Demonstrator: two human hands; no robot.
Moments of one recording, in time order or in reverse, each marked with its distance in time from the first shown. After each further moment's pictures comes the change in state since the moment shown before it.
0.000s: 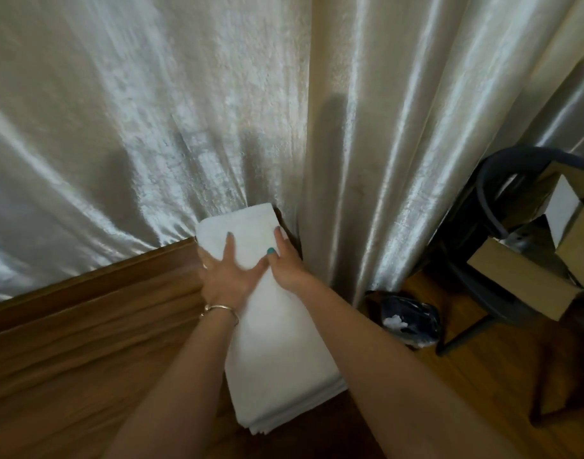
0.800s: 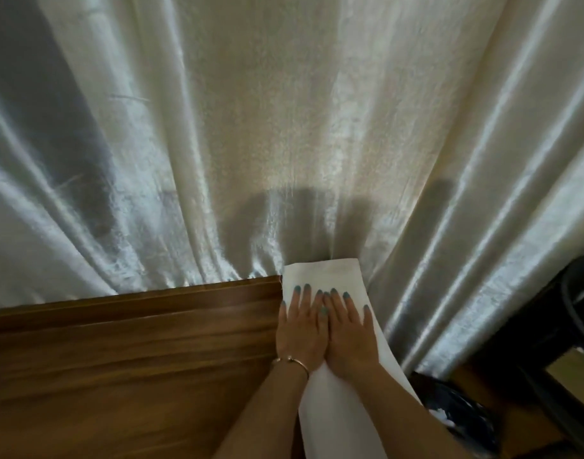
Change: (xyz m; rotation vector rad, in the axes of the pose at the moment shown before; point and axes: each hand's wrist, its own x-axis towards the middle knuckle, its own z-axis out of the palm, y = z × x) left_hand 0.001 -0.040 -0.001 0.368 0.027 0.403; right_hand -0.029 -0.008 0.049 -1.108 0.175 -0.284
